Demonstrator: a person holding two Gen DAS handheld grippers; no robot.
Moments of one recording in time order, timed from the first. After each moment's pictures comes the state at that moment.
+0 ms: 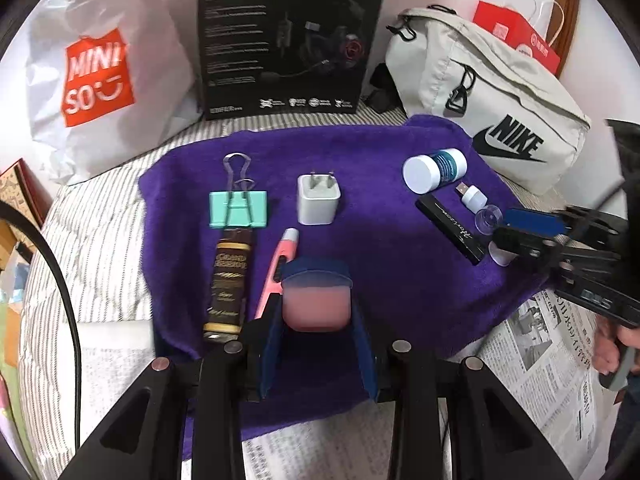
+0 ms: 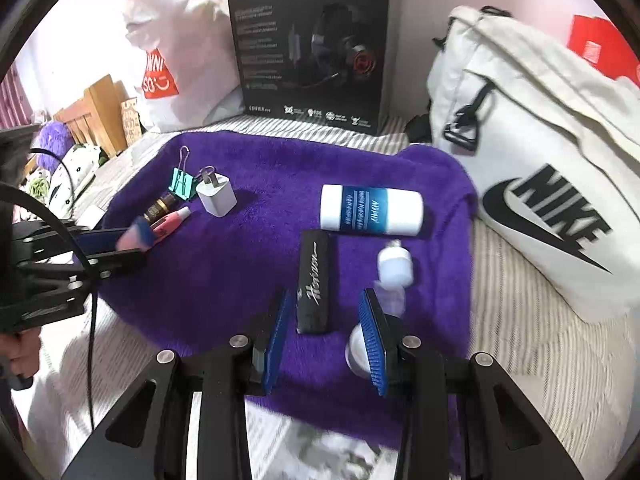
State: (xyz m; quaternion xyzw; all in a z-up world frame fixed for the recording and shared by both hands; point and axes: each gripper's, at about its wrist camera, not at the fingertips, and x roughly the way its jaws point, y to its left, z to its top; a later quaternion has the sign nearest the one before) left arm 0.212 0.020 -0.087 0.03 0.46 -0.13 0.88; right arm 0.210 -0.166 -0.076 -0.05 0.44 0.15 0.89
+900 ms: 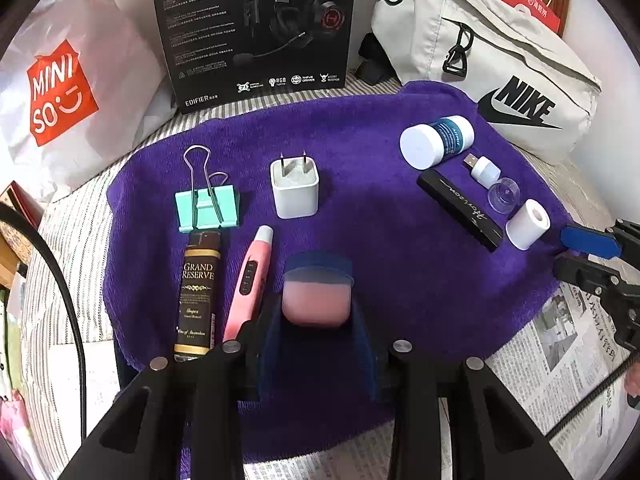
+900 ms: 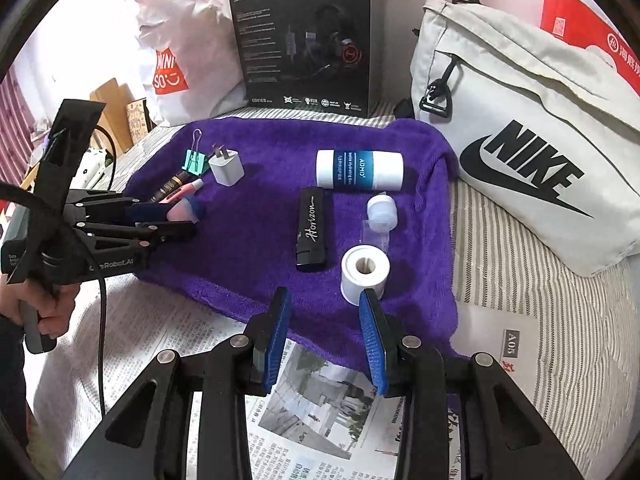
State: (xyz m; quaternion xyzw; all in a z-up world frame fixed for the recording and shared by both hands) left arm 0.225 -0.002 -0.104 0.08 0.48 -0.12 0.86; right arm 0.176 -0.182 -0.083 -0.04 0.44 0.15 0.88
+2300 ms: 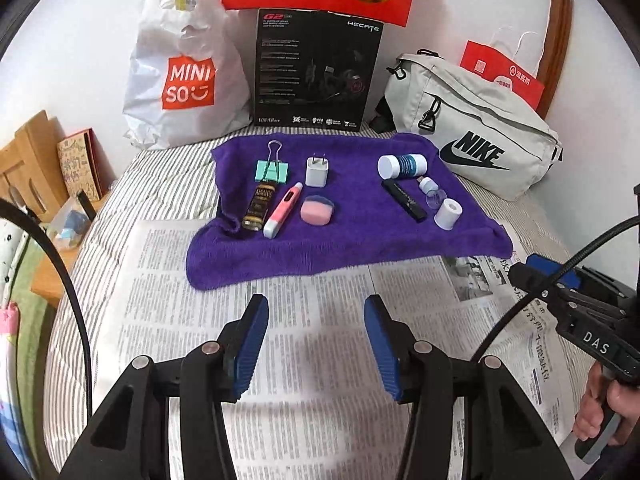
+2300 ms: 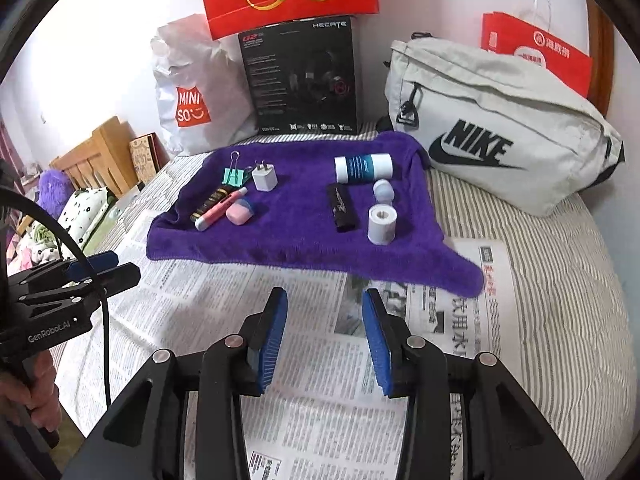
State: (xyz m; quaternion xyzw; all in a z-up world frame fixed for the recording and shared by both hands) left arm 0.062 0.030 -0.040 -0.01 0.41 -0.06 0.91; right arm 0.064 -0.169 -0.043 0.02 0.41 0.10 0.91
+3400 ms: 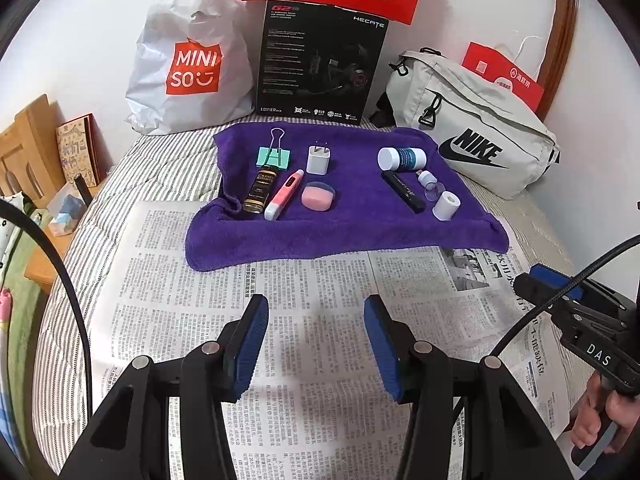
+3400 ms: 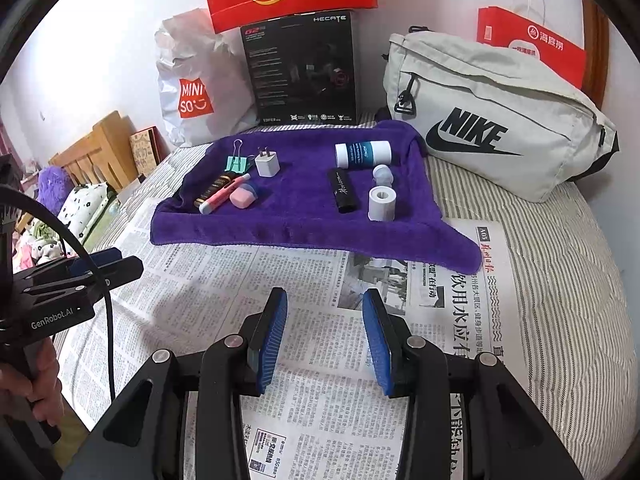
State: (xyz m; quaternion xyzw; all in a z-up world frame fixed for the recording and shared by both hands) left arm 0.054 0.035 -0.047 -0.03 0.42 -0.07 0.91; right arm 0.049 -0.169 -0.043 0.02 0.41 0.10 0.91
